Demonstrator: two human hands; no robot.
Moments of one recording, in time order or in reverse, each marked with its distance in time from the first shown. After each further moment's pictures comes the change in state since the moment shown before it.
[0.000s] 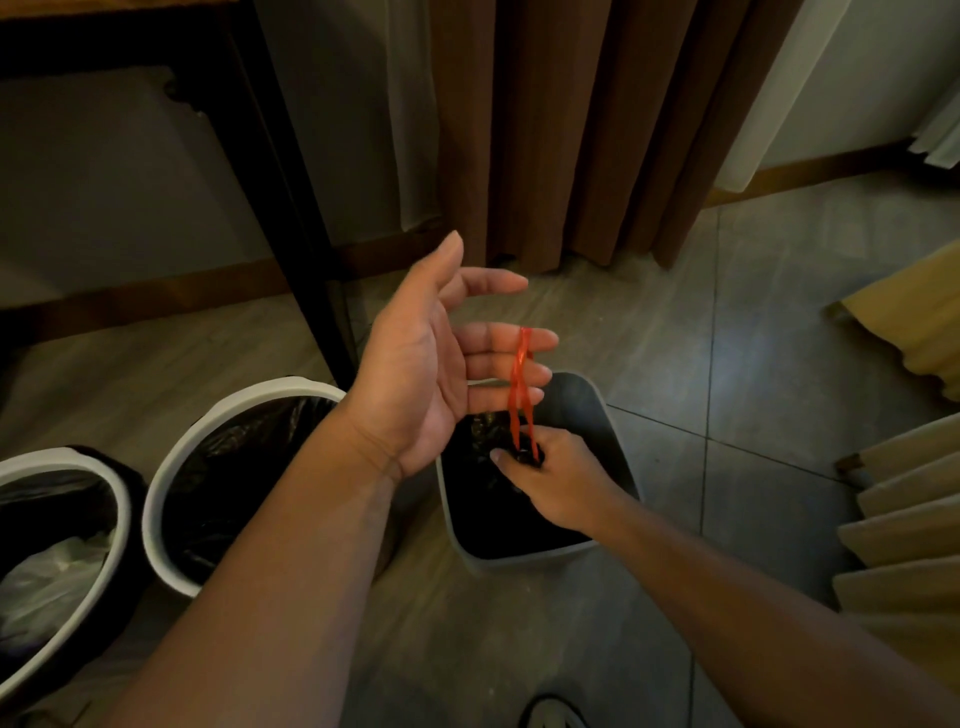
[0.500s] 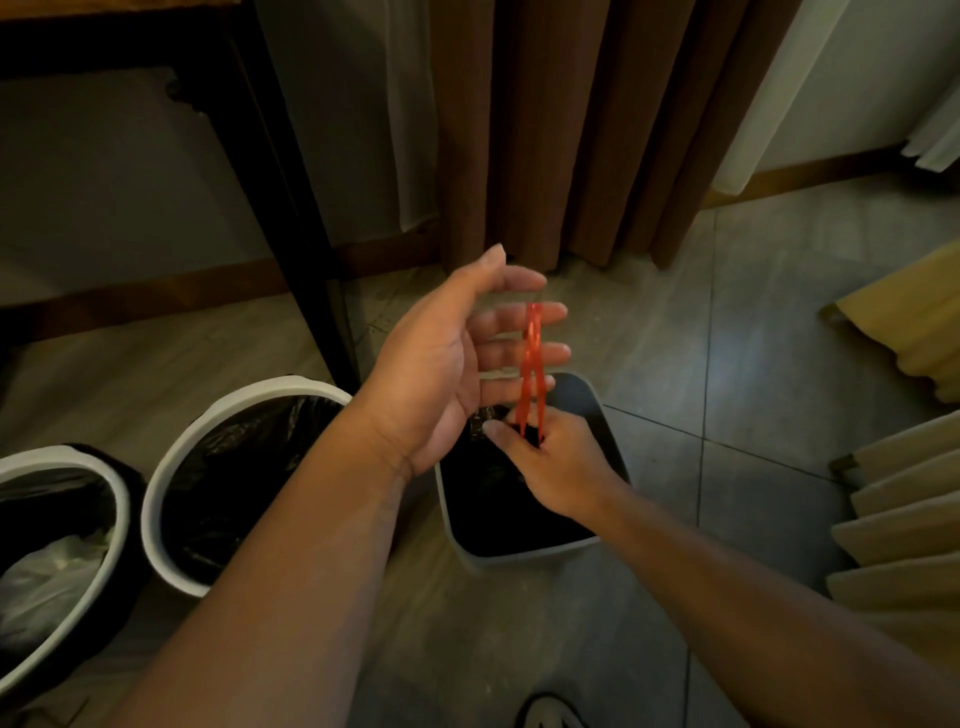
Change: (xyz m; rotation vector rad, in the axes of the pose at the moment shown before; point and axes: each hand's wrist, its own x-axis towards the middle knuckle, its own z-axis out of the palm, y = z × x) left_hand -0.003 0.005 0.017 0.048 0.015 0.033; right_hand 0.004 -0.015 -0.004 -0.028 0.117 -0.152
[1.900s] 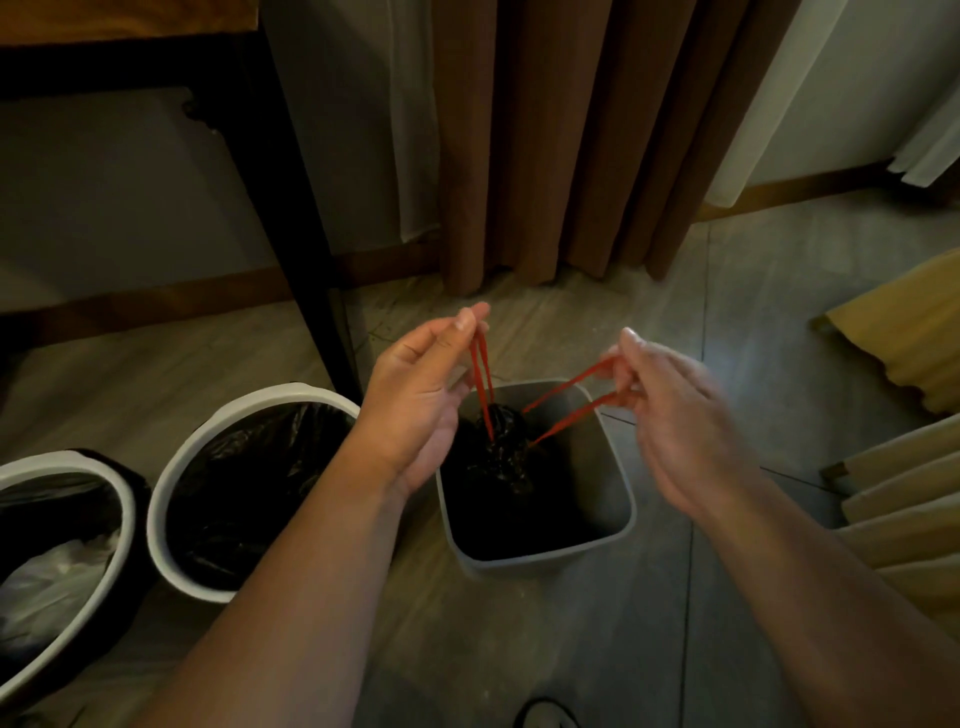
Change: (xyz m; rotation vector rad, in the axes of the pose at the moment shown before) left_hand 0.009 -0.044 -0.025 -0.242 0.199 0.138; right_hand -0.020 -0.081 -0.086 0.540 0.257 0.036
